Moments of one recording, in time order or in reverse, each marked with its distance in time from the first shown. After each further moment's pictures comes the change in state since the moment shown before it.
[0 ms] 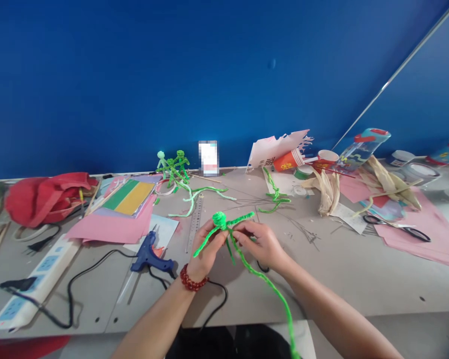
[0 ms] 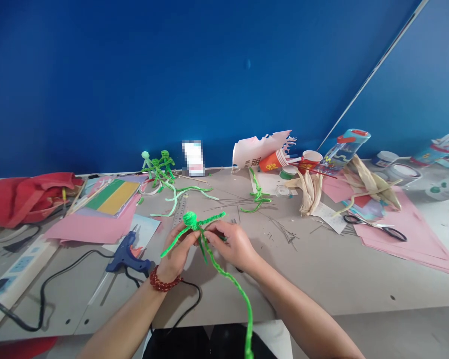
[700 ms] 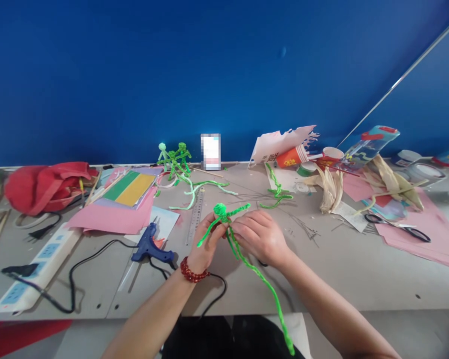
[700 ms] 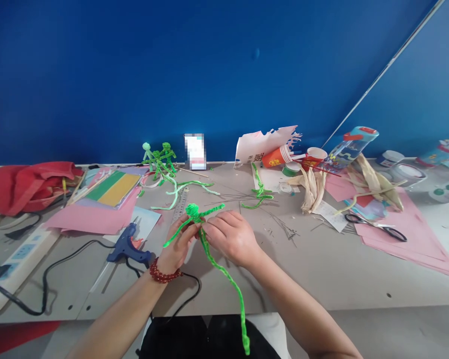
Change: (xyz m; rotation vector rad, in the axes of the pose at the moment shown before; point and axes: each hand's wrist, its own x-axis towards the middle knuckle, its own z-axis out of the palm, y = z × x) left_hand 0.002 -0.006 0.001 -0.078 -0.002 -0.006; right_hand 0.003 0.000 -0.005 -0.708 0.102 -0.611
